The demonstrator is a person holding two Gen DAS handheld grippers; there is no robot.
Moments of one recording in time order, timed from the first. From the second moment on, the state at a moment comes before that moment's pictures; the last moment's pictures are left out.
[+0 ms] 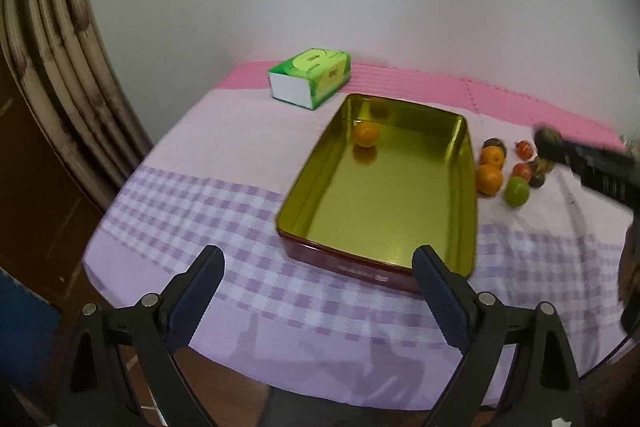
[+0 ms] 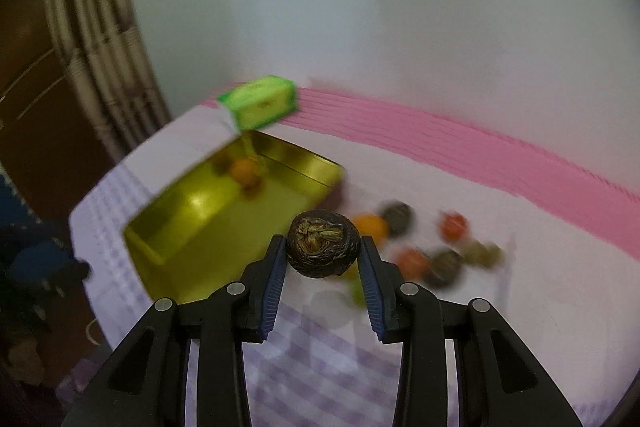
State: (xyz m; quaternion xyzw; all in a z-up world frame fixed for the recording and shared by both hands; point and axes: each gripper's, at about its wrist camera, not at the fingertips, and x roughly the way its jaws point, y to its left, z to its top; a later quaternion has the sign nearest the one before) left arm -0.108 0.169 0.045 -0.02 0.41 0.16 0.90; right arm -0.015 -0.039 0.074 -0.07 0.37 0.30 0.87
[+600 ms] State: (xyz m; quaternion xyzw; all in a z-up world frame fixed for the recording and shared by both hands) left arm -0.099 0.196 0.030 -0.02 0.46 0.19 0.87; right arm 0.066 0.072 0.017 -0.12 0.47 0.29 0.82
